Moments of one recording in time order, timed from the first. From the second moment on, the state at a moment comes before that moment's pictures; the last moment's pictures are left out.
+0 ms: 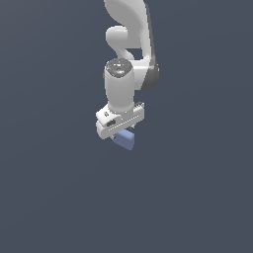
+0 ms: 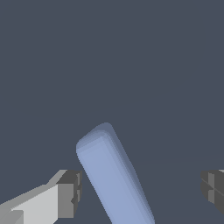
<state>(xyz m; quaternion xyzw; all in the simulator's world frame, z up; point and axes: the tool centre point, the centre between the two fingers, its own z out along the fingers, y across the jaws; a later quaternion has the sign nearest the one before) -0.023 -0.017 0.158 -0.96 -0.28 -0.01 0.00</state>
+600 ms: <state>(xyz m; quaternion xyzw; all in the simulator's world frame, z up) -0.045 -0.018 0.150 -0.91 -0.42 0.00 0.00</state>
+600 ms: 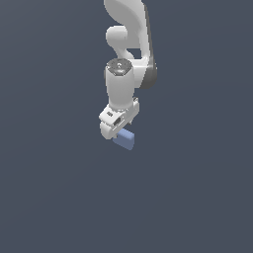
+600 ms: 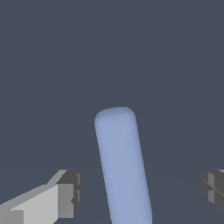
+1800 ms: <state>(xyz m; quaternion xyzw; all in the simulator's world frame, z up) -0.057 -0.018 0.127 -0.87 -0.50 0.00 0.00</state>
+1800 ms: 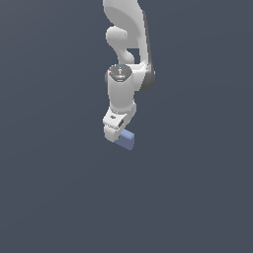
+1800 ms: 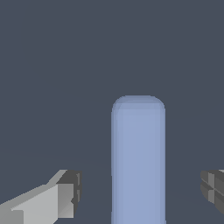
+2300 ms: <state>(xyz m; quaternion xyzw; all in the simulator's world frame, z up) -0.057 -0.018 0.096 -0.87 -0.50 0.00 0.00</state>
